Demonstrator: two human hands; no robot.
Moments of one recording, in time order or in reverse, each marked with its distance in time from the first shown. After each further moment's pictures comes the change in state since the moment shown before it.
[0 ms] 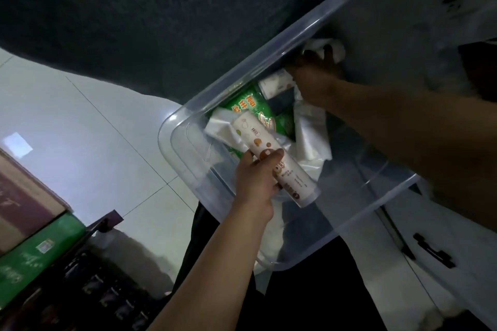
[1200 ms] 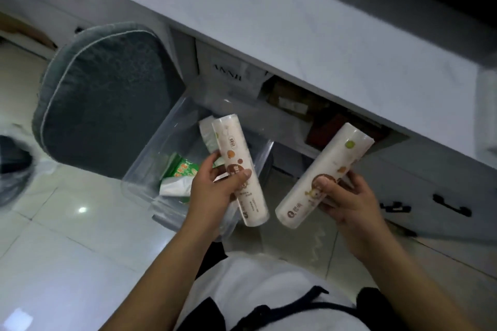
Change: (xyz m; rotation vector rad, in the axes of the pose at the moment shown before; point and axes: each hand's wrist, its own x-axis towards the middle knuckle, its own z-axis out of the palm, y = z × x) left_hand -0.257 -0.060 0.014 0.627 -0.484 0.610; right_hand -0.552 -0.061 -0.048 2.259 0.951 0.615
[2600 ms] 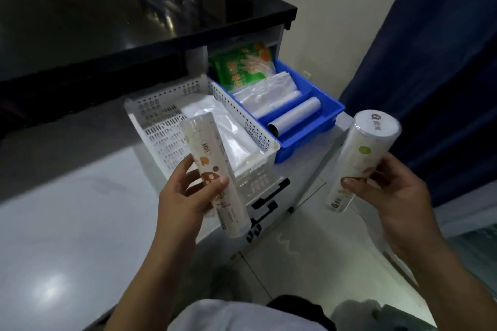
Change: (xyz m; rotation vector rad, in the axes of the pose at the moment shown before) left_hand -0.016 -0.055 0.628 0.453 -1.005 0.190; right_hand -0.056 -0.165 -0.511 -0.016 0.987 -0.675
